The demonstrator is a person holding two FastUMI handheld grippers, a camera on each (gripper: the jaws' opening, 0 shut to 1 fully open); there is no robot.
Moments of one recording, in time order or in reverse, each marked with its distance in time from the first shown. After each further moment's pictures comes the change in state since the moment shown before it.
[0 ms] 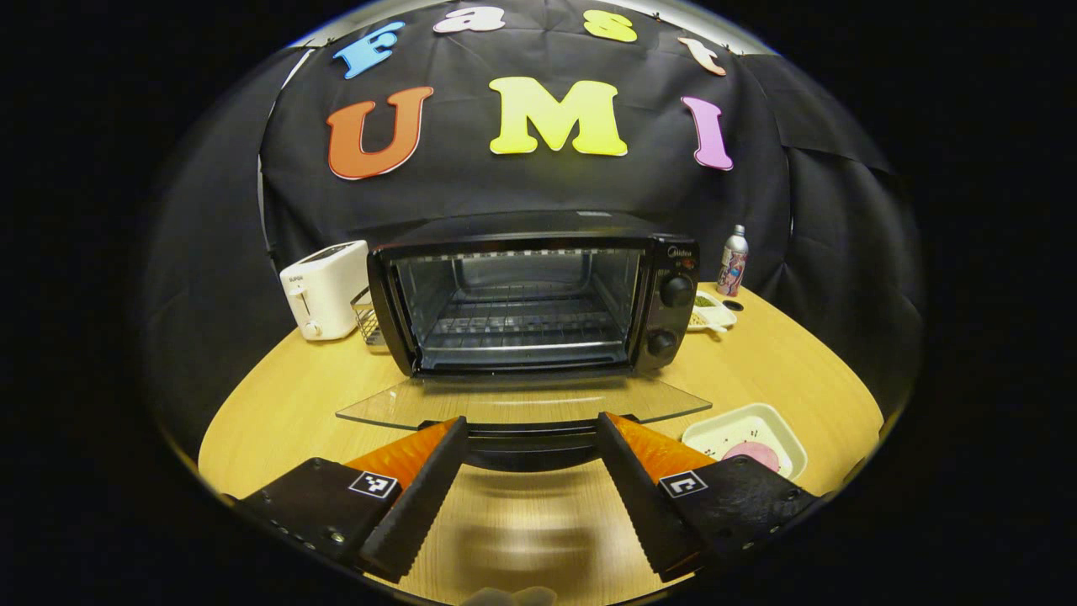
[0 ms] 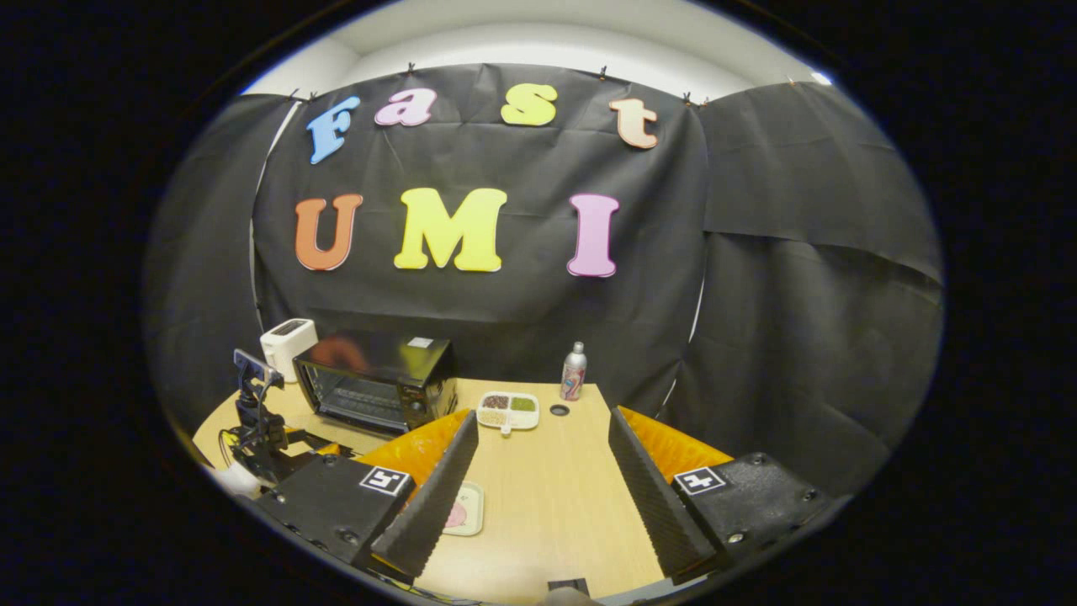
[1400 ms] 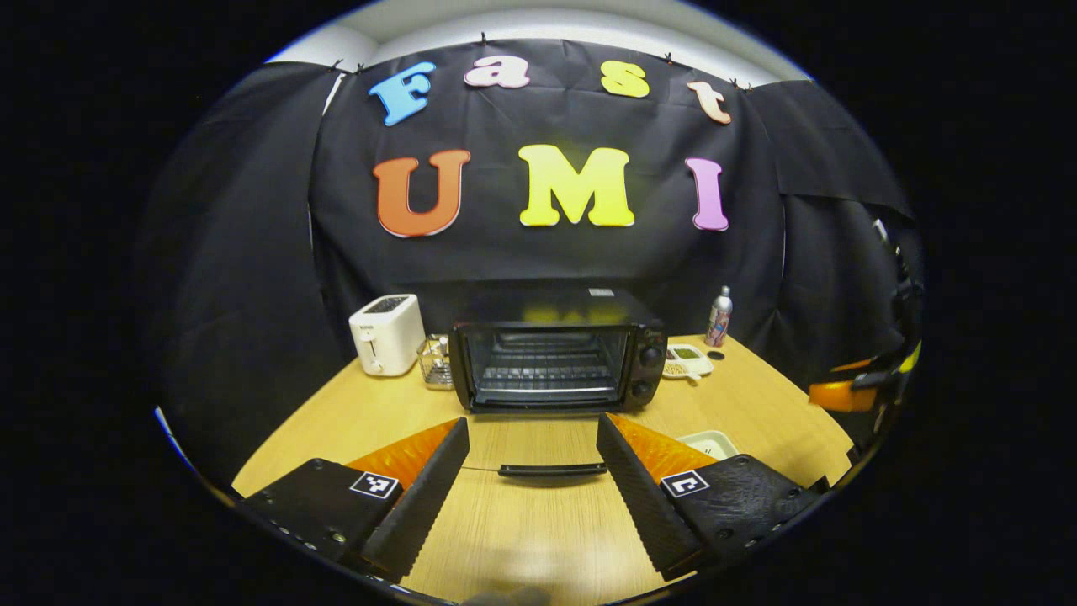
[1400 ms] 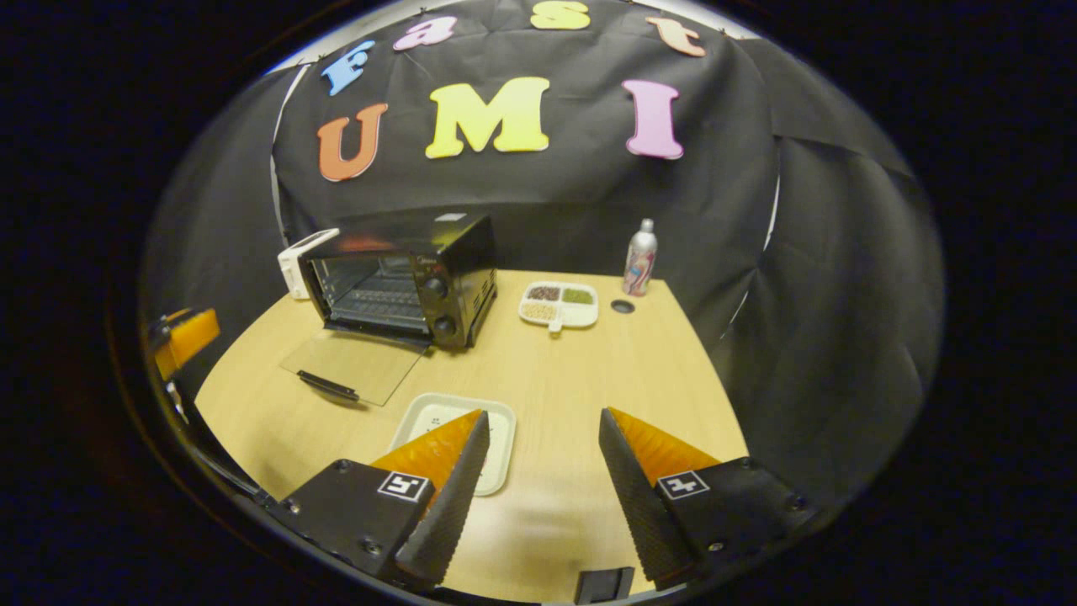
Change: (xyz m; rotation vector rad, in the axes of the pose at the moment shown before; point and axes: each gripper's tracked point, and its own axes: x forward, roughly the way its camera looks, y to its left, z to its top) left arm -0.161 0.024 0.089 -0.024 -0.202 0.077; right arm 0.116 0.051 -0.184 0.000 0.366 0.212
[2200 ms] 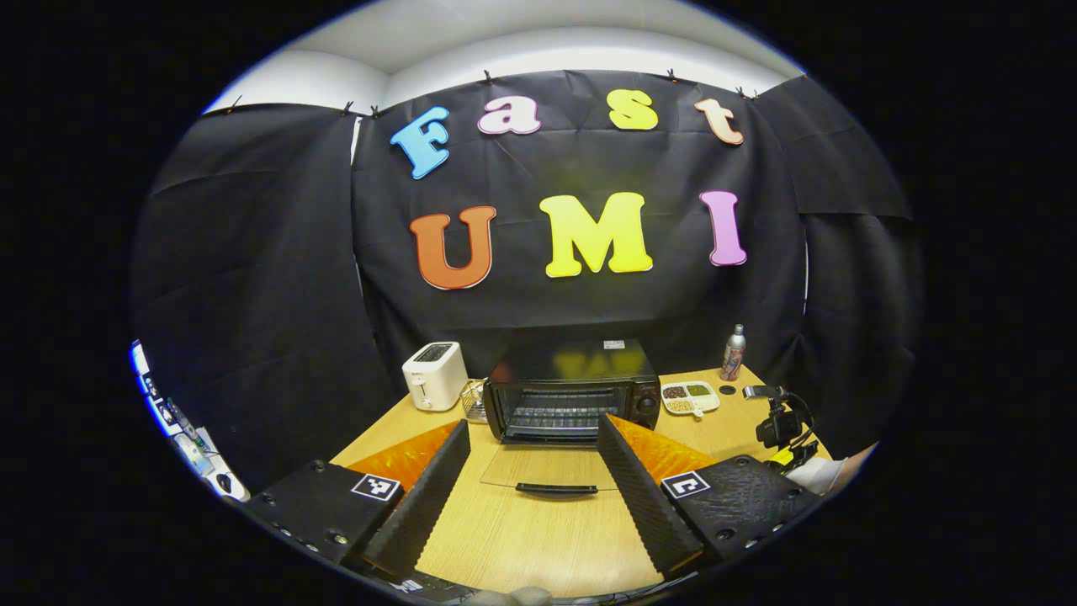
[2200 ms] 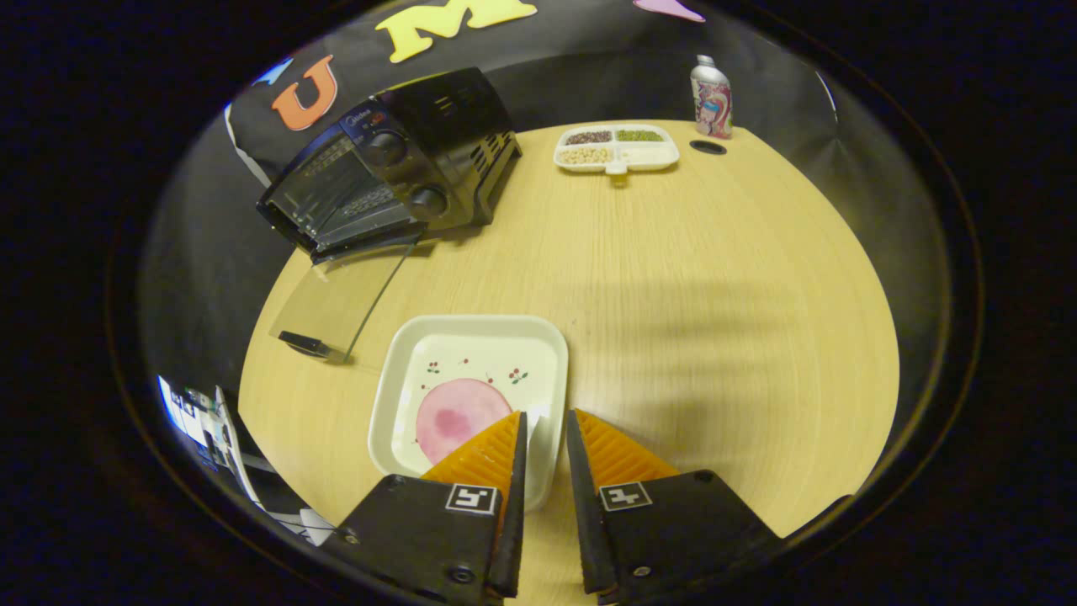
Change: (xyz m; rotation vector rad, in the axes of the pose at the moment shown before) left arm -0.070 -0.032 0.074 0.023 -0.049 0.176; right arm 0.129 0.032 -0.089 0.155 0.458 0.195
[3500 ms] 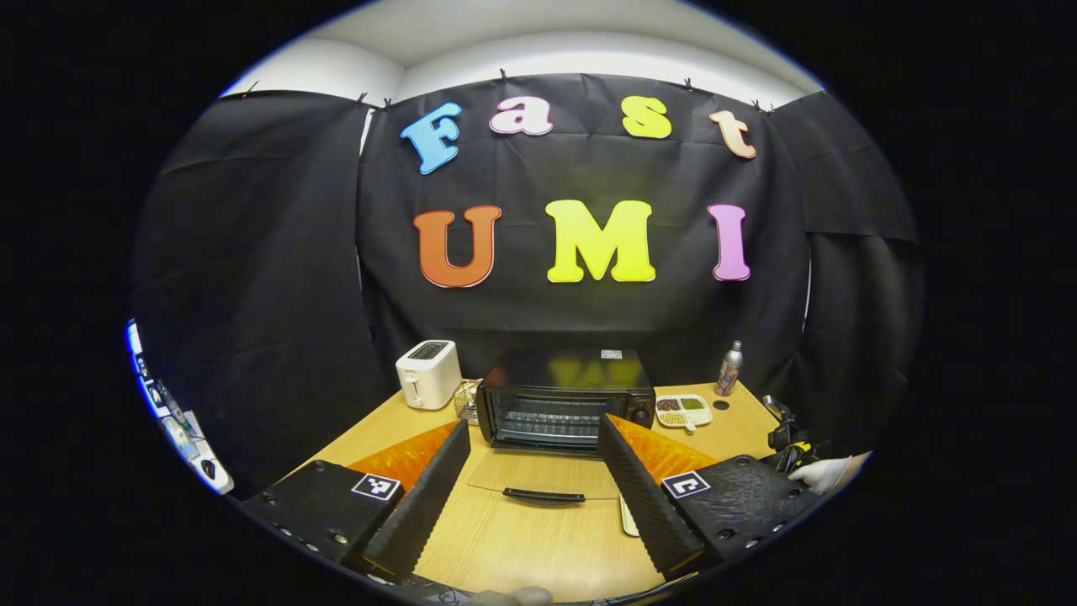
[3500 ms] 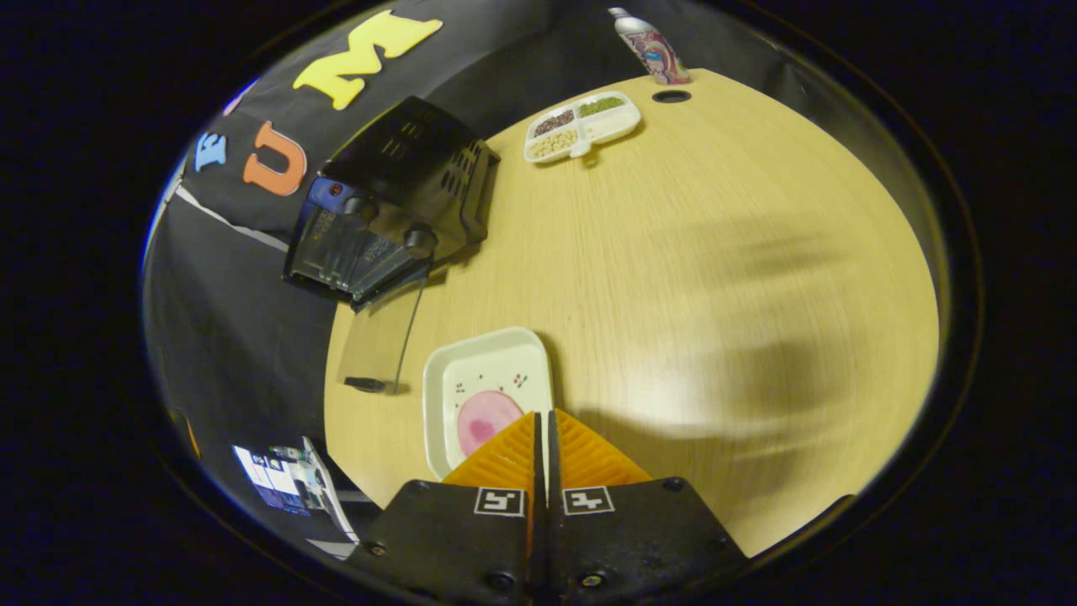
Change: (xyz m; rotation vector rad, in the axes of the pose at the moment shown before) left arm 0.014 -0.009 0.002 -0.062 -0.011 -0.044; right arm -0.024 -0.004 0.007 0.226 0.059 0.217
